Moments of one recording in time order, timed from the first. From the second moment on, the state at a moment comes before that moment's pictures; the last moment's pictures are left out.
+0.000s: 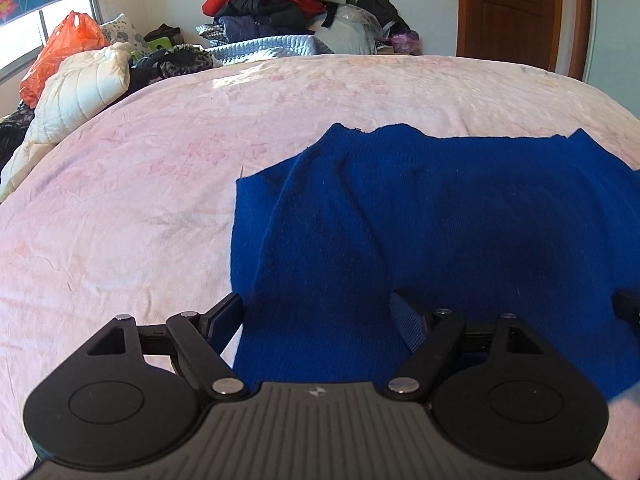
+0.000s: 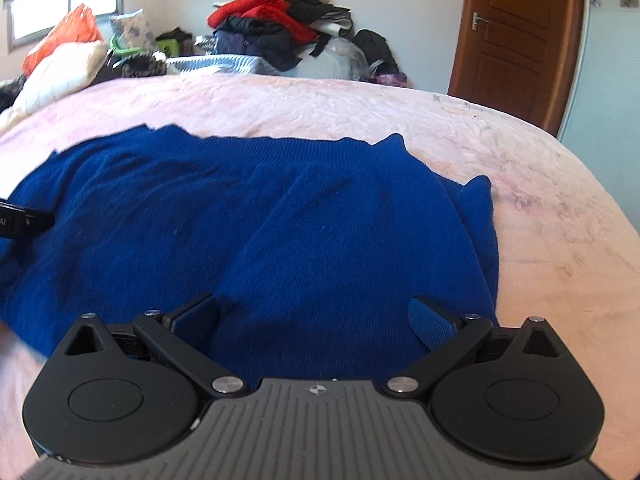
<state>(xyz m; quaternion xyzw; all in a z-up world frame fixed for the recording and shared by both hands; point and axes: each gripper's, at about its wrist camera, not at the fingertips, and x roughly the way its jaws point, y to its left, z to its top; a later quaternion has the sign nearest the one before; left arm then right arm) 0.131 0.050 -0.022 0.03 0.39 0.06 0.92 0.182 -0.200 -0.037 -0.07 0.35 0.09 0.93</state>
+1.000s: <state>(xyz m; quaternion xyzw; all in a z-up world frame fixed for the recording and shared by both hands) 0.092 0.108 -0.025 -0.06 0.40 -0.05 0.91 0.146 -0.291 -0.030 0.06 0.34 0.05 0.94</state>
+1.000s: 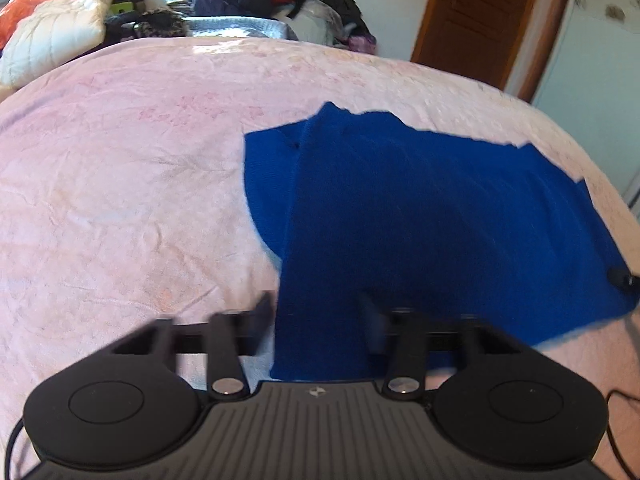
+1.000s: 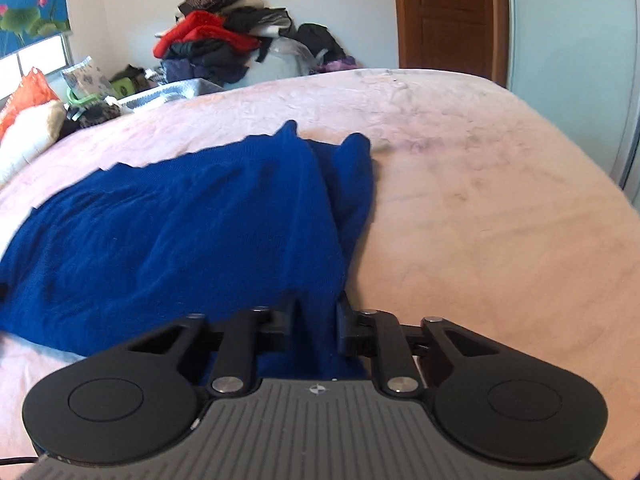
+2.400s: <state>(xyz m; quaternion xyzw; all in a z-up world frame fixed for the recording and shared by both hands) 0.088 0.116 -0.002 0.02 0.39 0.06 0.92 0.131 -0.057 -0.037 -0.16 0.31 0.20 0.91</state>
